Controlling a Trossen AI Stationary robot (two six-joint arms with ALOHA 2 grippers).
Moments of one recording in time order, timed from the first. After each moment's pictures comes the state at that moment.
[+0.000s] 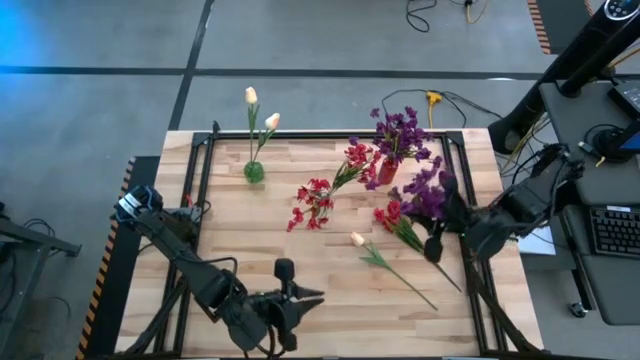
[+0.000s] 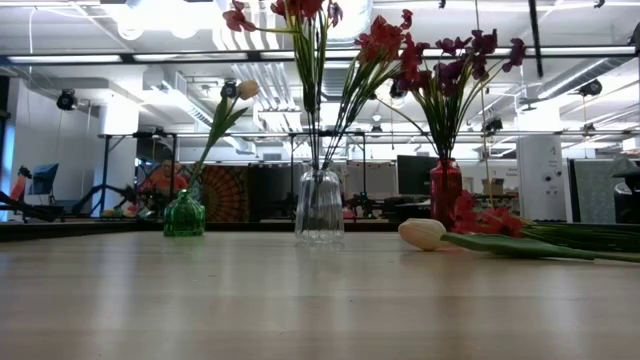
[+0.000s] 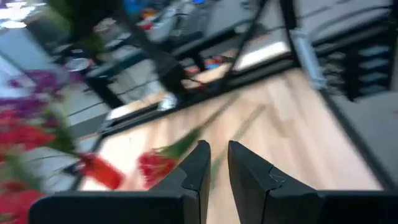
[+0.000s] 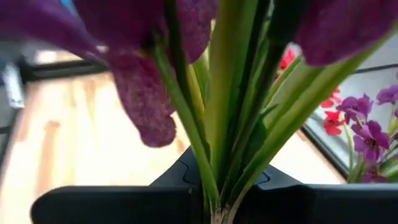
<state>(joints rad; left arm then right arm) -0.74 1.72 1.44 -0.20 -0.87 0.04 0.64 1.10 1.31 -0.93 0.87 0.54</state>
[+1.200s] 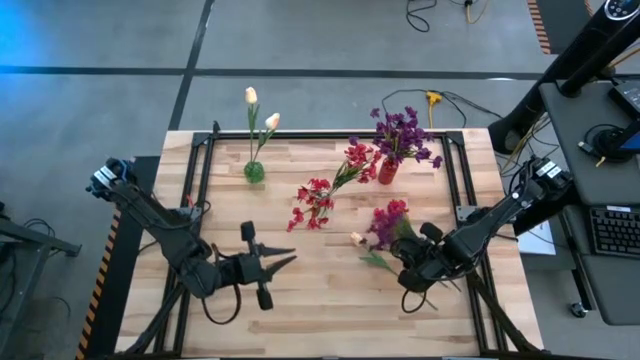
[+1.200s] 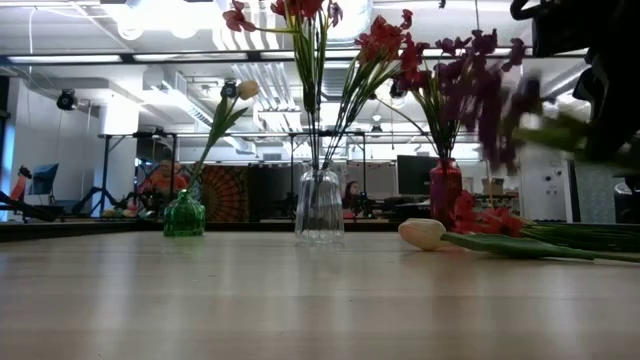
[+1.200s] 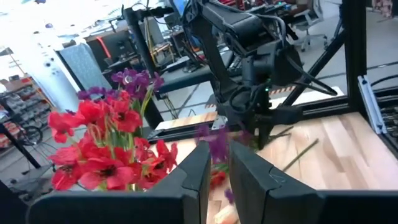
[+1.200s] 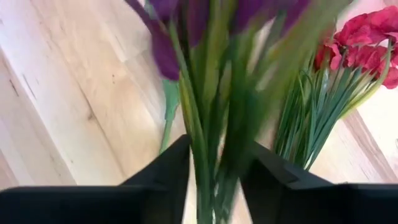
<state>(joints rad) -0.73 1.35 1.01 0.18 -1.03 0.17 0.61 1.38 0.90 -0.90 0.33 1.10</state>
